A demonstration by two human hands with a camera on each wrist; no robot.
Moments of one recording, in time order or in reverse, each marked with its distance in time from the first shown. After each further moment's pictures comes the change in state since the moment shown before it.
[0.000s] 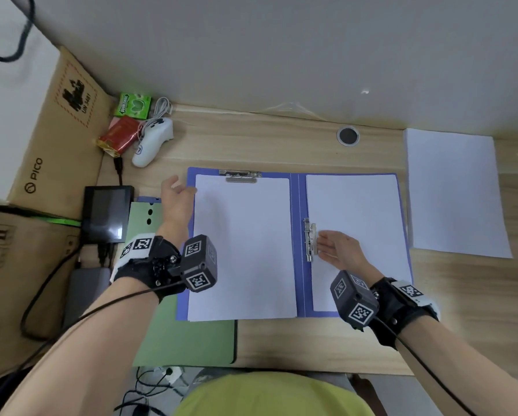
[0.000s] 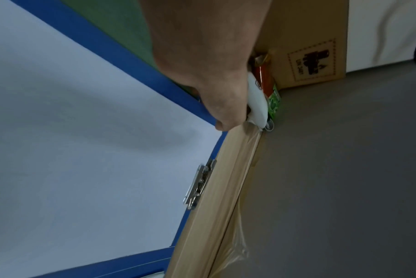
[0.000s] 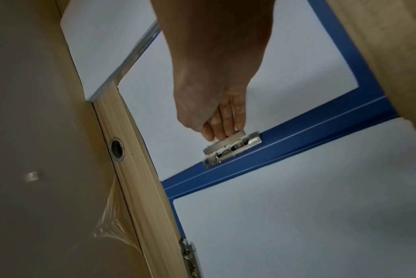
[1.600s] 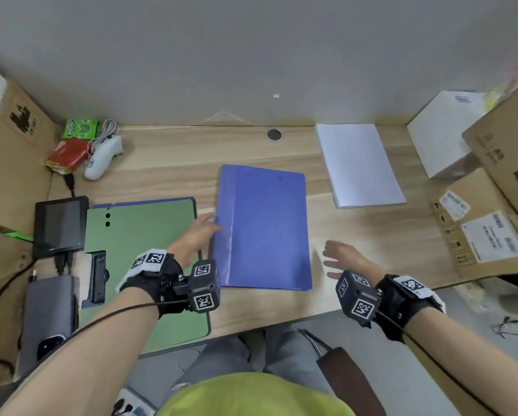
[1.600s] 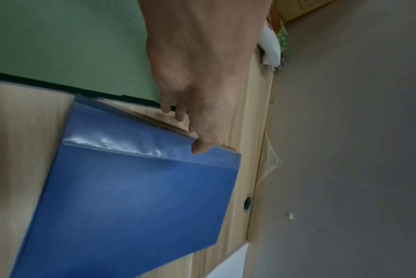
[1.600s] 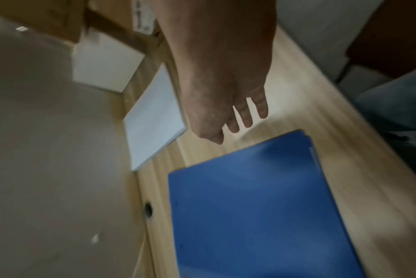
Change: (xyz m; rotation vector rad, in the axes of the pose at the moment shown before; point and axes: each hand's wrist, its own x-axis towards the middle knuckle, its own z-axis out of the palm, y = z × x) left_hand -0.129 -0.042 0.029 0.364 -0.683 -0.045; right_hand -0.102 0.065 -0.106 -0.148 0.128 0.011
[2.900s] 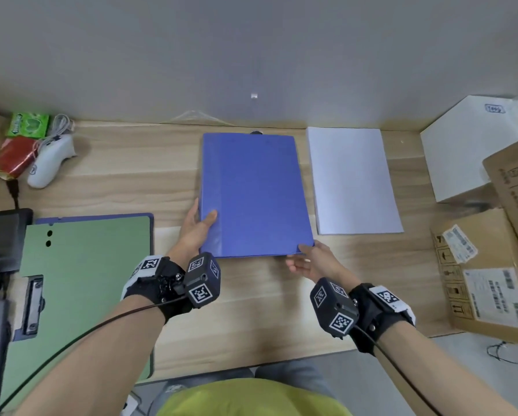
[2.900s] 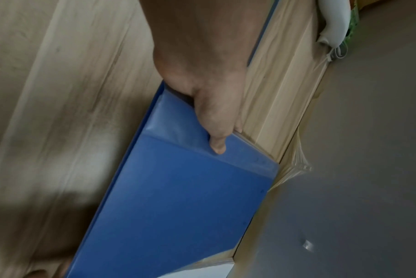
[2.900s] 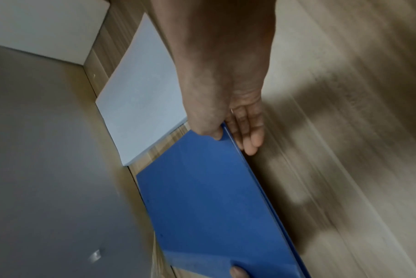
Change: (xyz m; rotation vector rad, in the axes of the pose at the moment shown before) left_hand 0.080 0.053 0.081 -0.351 0.194 0.115; right_hand 0.078 -0.061 -0.025 0.248 -0.147 0.029
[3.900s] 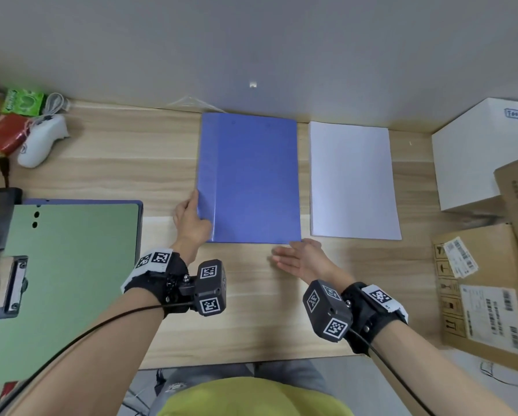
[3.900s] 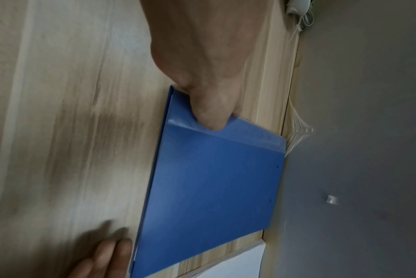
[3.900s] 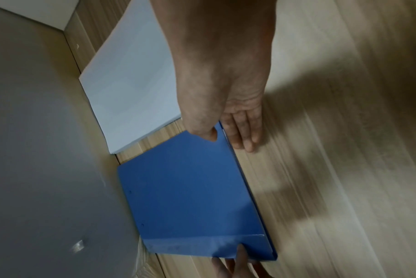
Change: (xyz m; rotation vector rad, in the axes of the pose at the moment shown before) left_hand 0.003 -0.013 0.029 0.474 0.224 0.010; right_hand 0.012 -0.007 -0.010 0.115 -0.117 0.089
